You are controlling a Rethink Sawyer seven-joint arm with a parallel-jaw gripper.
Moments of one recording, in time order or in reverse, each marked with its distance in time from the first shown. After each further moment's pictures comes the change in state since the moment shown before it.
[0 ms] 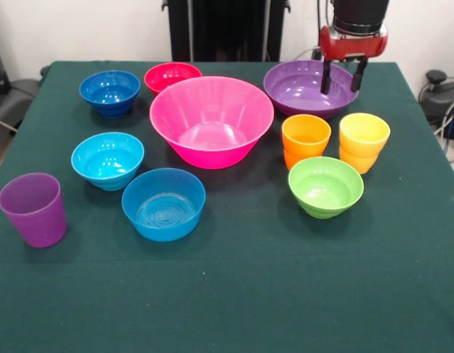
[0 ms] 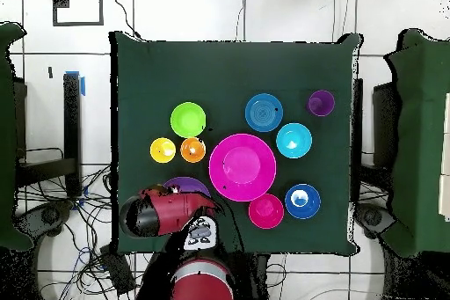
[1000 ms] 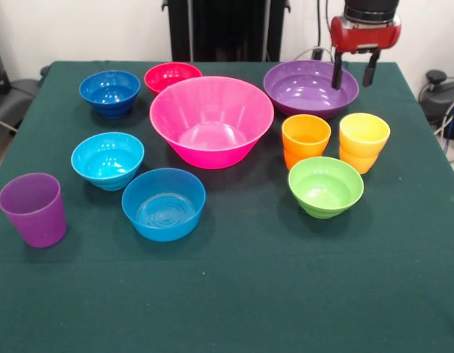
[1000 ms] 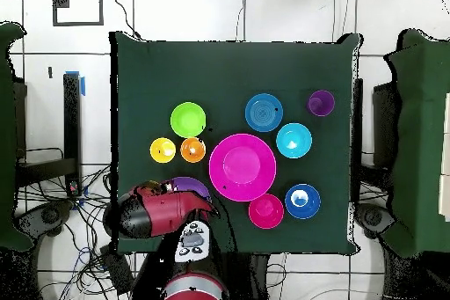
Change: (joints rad) arm 0.025 -0.063 0.000 0.000 0.008 0.000 0.000
